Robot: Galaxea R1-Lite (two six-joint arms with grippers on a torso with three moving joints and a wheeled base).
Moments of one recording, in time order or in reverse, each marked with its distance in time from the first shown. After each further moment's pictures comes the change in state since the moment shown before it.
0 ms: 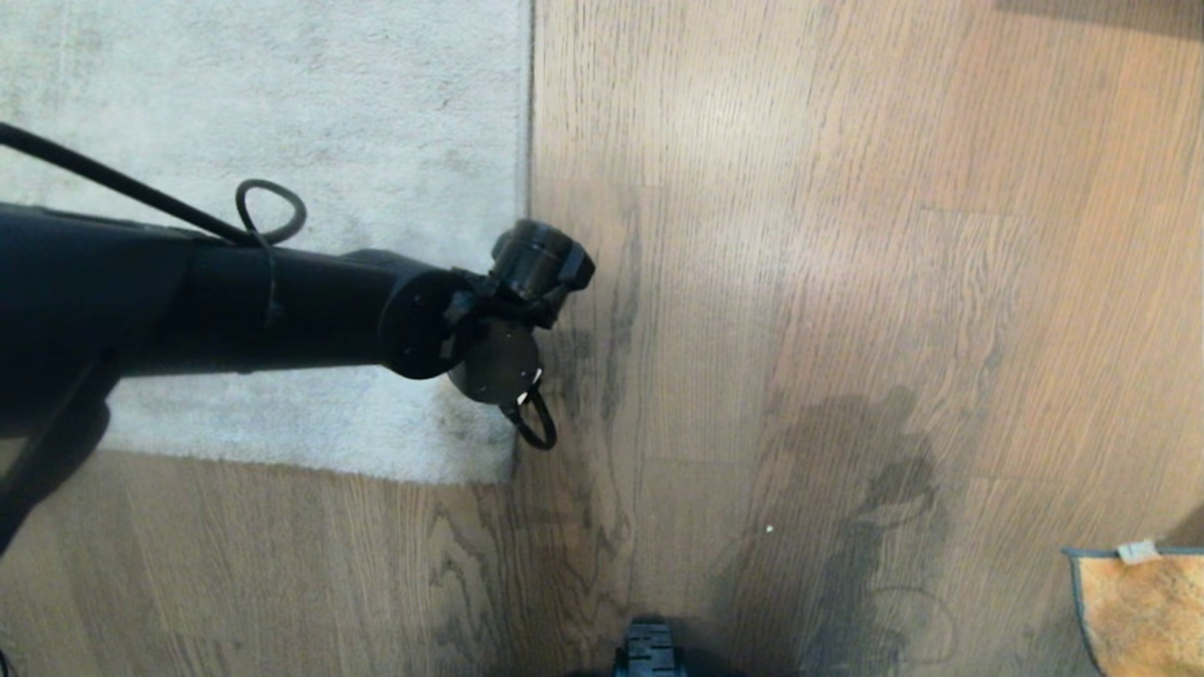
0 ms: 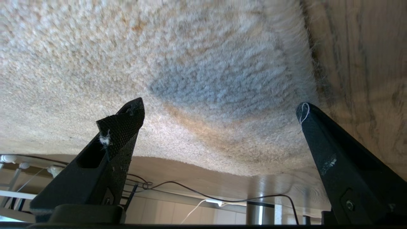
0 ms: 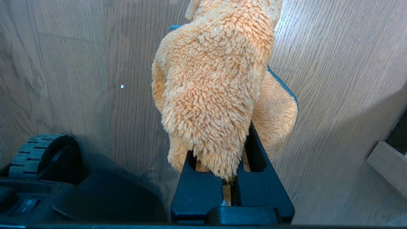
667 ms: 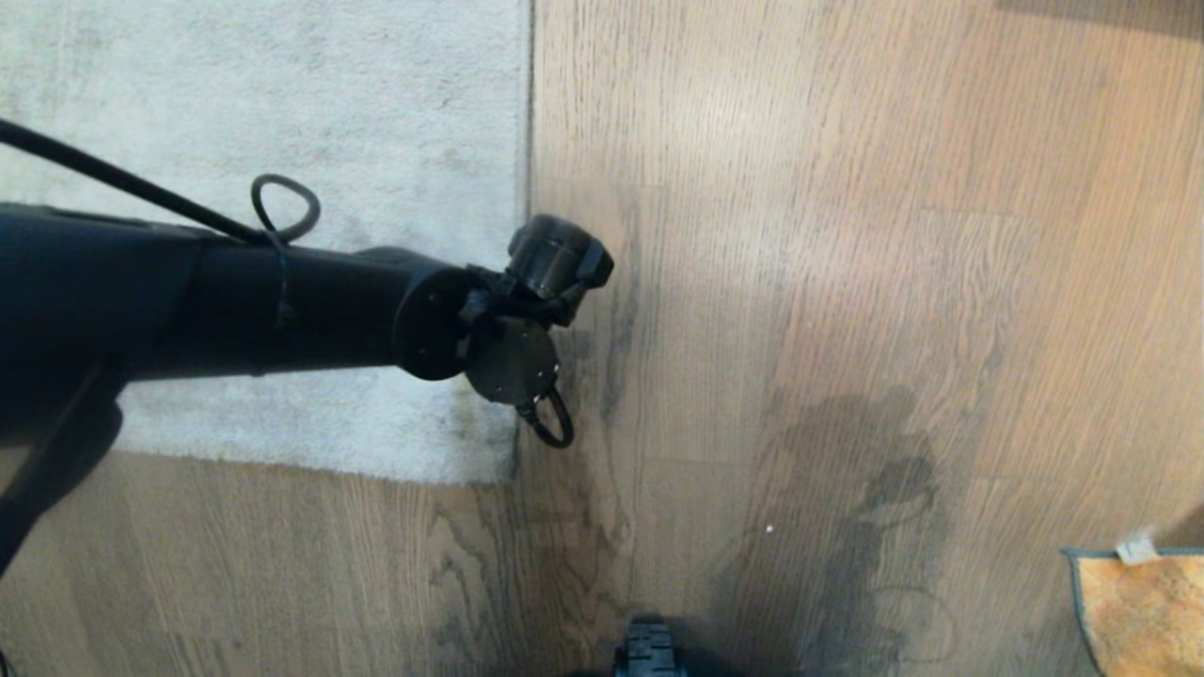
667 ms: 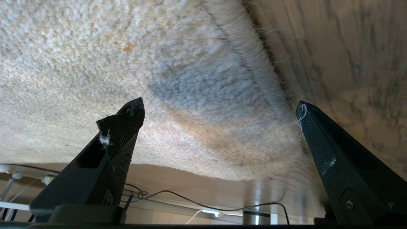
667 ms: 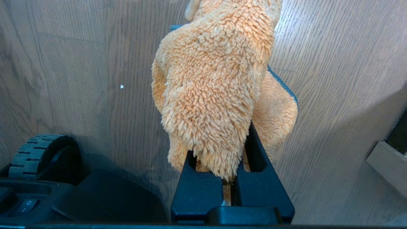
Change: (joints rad) left arm -0.043 0.002 -0.023 0.000 0.004 -0.011; right arm 0.000 0.000 0.000 0.000 0.000 0.000
